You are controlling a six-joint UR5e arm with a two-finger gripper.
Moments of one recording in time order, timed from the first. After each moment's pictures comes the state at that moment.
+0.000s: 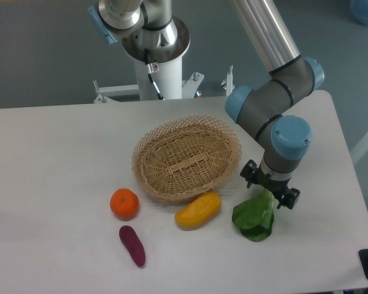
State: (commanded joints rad) arm 2.63 -2.15 -1.59 -0.93 1.57 1.35
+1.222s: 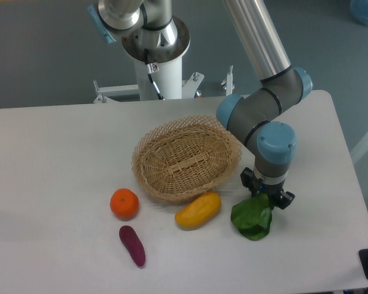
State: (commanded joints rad) arm 2.61 -2.16 -1.61 -0.81 1.62 1.28
